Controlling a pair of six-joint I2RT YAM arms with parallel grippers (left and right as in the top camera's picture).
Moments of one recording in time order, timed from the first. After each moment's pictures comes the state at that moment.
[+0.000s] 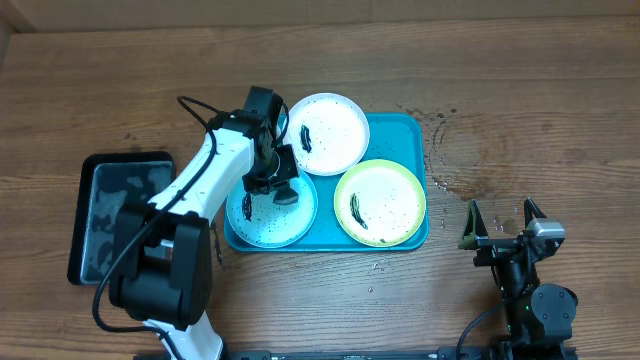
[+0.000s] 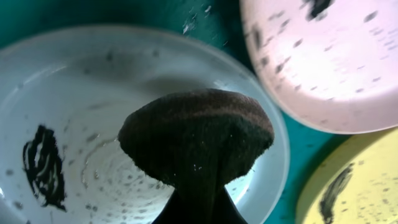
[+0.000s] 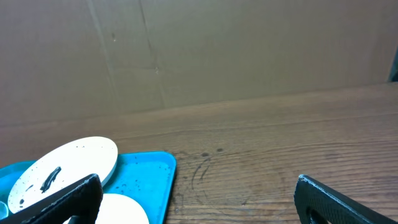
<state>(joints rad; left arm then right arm) -0.26 1.88 1.31 -0.89 0.17 -0.52 0.03 0.01 0.02 -0.04 -0.03 0.15</state>
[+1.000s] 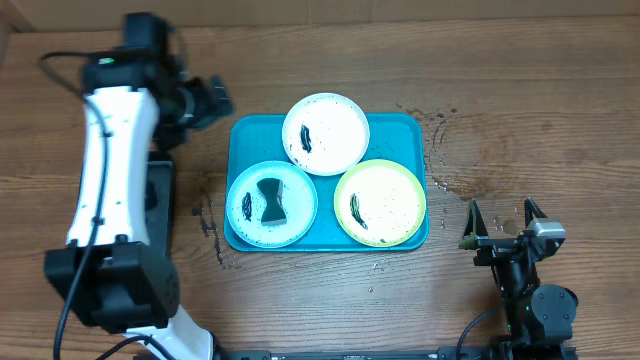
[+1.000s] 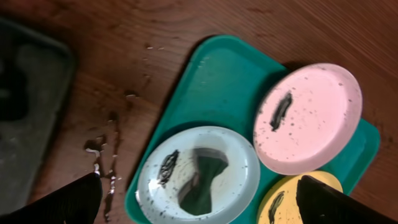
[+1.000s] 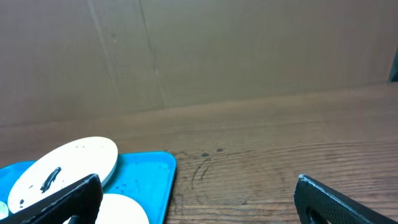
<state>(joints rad) 0.08 1.84 1.83 -1.29 0.19 -0.45 0.03 0.01 0.02 -0.02 -0.03 0.15</state>
